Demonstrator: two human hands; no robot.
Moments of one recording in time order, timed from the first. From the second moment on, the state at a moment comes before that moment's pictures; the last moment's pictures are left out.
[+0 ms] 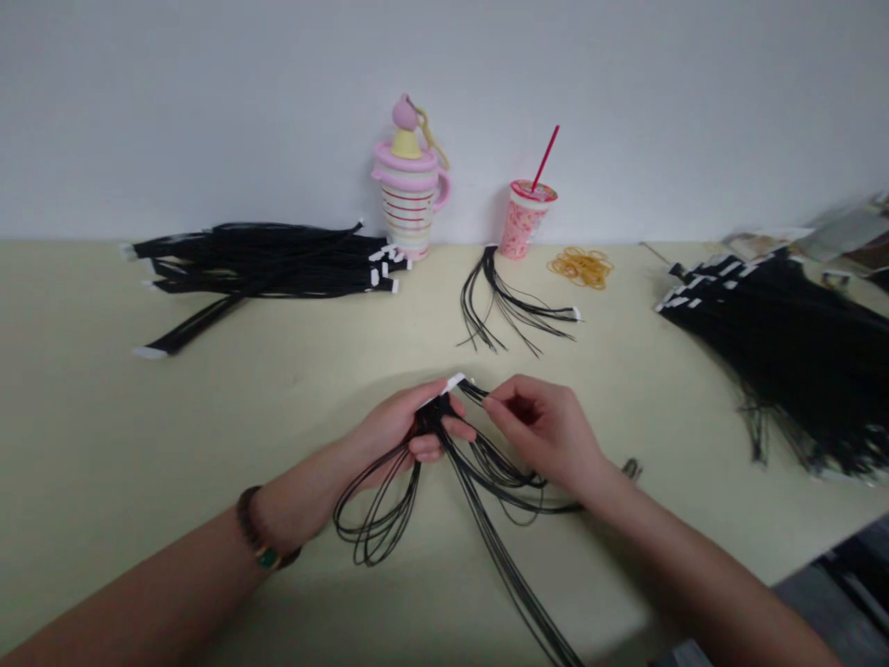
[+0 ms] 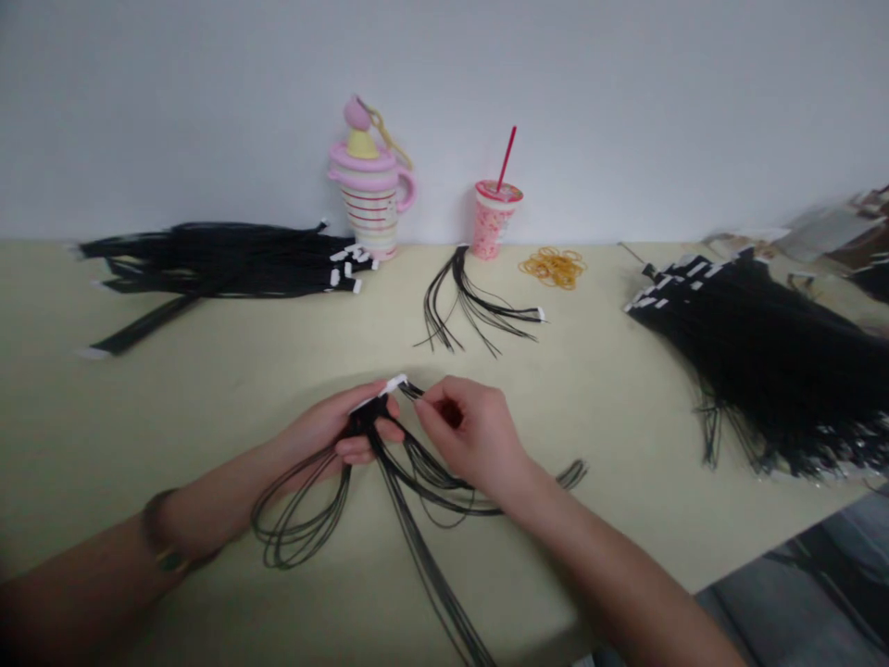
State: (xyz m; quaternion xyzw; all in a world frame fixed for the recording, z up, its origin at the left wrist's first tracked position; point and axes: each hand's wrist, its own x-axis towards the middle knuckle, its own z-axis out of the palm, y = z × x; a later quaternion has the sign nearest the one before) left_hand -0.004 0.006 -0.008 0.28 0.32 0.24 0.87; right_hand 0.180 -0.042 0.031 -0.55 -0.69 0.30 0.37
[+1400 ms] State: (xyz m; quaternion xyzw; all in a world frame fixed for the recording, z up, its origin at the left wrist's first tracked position) left_hand 0.005 -0.002 0.006 0.32 0.32 0.23 0.86; right_hand 0.165 -0.044 0.008 -0.51 -0.75 0.15 0.38
